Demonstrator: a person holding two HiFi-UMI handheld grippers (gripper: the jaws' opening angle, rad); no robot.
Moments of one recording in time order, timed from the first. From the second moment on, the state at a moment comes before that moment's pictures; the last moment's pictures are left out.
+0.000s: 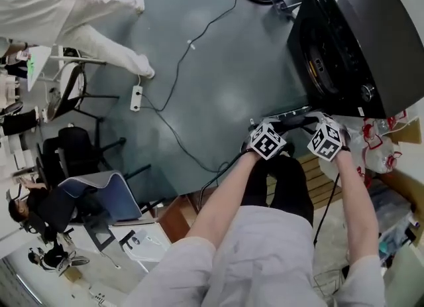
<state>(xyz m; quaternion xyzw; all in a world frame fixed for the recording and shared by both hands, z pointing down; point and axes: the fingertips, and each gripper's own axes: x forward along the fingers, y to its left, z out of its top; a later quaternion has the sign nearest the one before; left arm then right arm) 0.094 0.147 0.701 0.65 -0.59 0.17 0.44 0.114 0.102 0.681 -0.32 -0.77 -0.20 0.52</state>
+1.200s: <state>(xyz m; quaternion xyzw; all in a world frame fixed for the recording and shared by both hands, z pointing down) -0.026 0.093 0.703 0.68 -0.56 0.21 0.42 0.016 0.065 0.692 -0.29 -0.79 -0.16 0.52</state>
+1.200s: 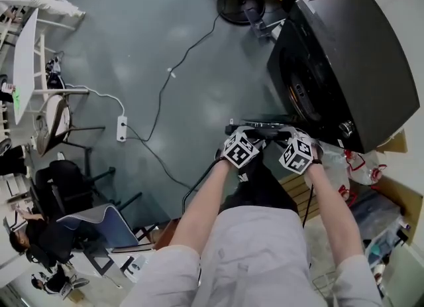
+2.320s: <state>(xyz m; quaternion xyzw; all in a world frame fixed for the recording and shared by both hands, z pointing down) -0.101 0.004 0.704 0.72 -0.51 0.27 0.38 -0.049 -0.005 0.687 -0.18 -0.85 -0.07 0.49</state>
